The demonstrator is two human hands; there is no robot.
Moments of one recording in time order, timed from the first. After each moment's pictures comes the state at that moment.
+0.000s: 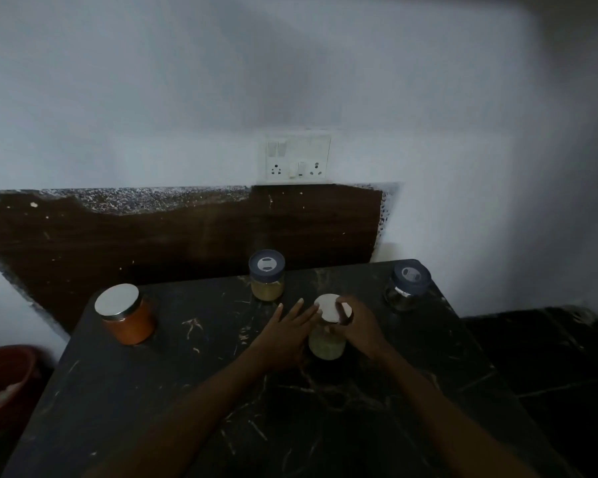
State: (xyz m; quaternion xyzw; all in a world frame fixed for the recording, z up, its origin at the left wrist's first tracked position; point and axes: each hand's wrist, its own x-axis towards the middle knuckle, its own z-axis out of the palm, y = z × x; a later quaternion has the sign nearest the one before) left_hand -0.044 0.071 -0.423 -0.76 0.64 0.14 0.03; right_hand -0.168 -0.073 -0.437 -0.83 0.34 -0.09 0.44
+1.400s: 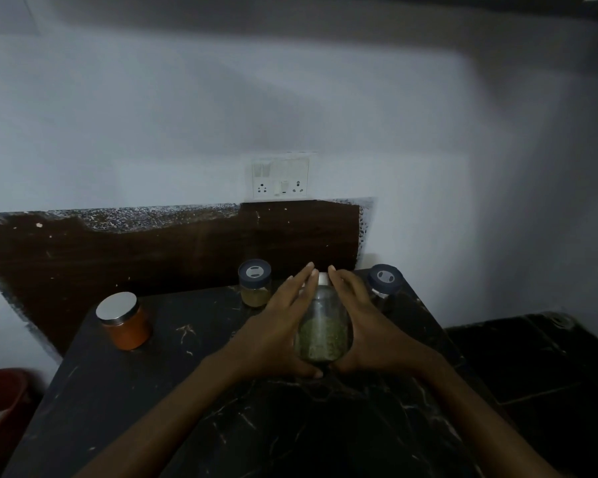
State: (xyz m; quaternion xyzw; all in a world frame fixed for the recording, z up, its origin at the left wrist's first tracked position) left_hand -0.126 0.140 -0.296 -0.70 0.66 0.06 -0.25; right_hand -0.264 -0.002 -0.295 -0.94 0.10 -0.08 0.32
